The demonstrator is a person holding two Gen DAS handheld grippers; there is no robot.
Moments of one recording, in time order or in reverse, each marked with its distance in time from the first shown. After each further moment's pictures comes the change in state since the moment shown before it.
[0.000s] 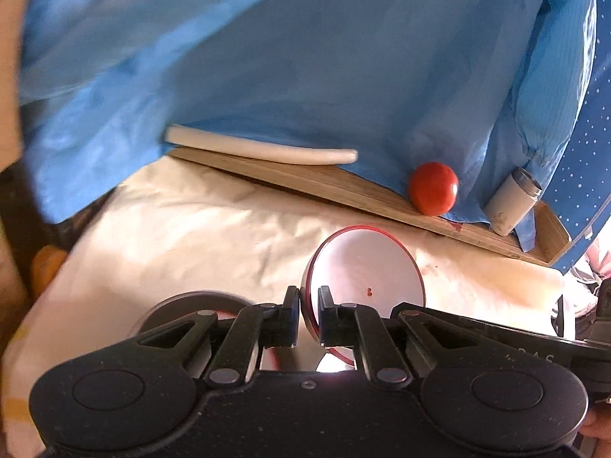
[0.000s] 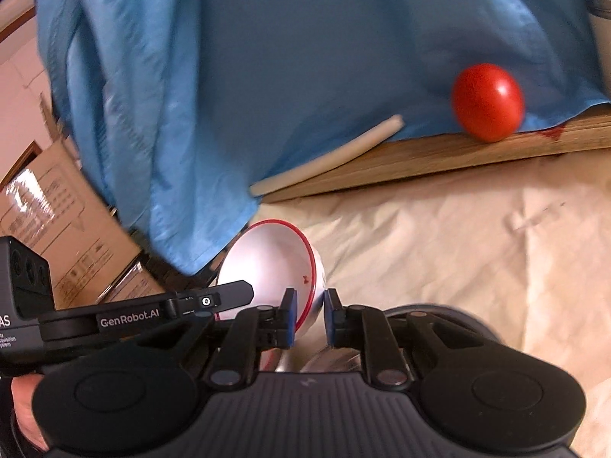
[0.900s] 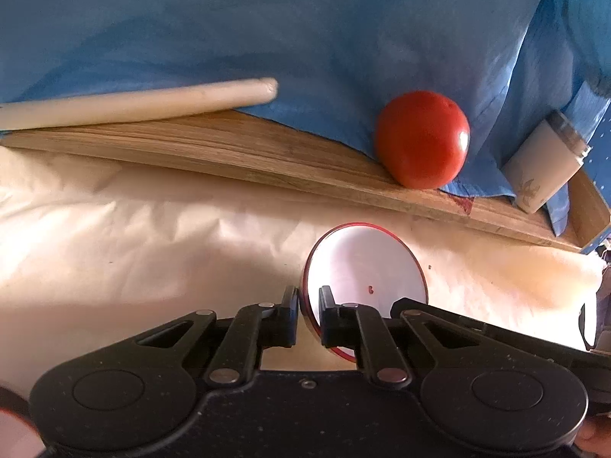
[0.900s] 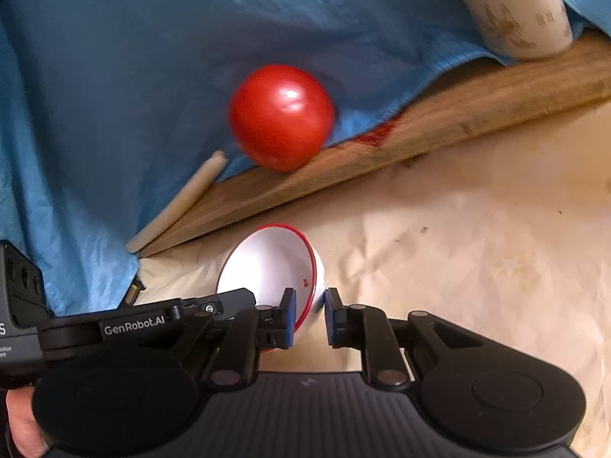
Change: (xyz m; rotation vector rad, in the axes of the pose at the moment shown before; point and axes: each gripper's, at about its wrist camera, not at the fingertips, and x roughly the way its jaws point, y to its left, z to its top) left arm 0.167 -0.093 0.017 0.057 0.168 -0.013; right arm 0.011 -0.154 0.036 0.187 -0.016 -0.108
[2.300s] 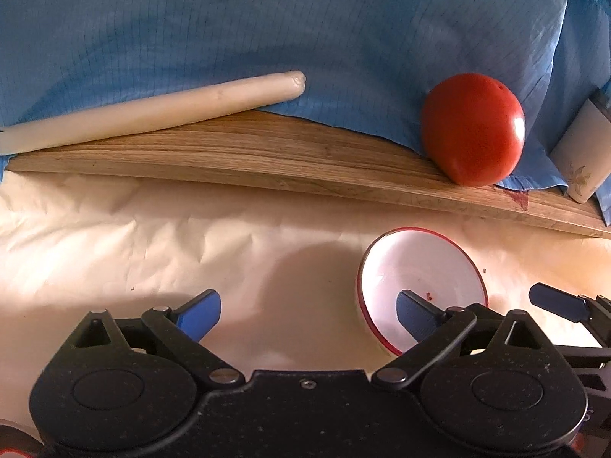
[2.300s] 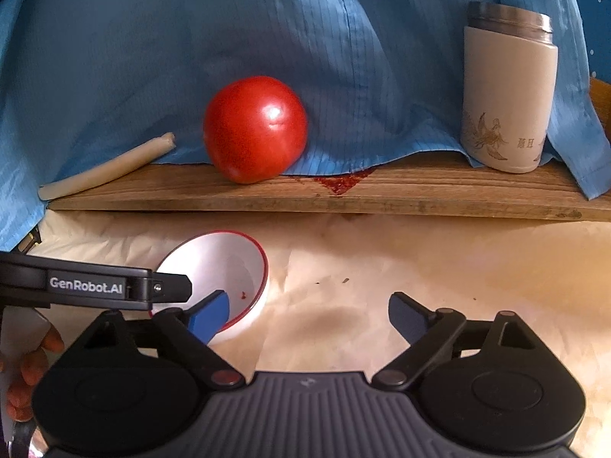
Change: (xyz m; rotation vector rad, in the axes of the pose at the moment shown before) left arm 0.018 0.011 0.003 0.058 -0.006 0.118; right arm 0.015 0.033 -0.010 -0.313 -0.082 -0.370
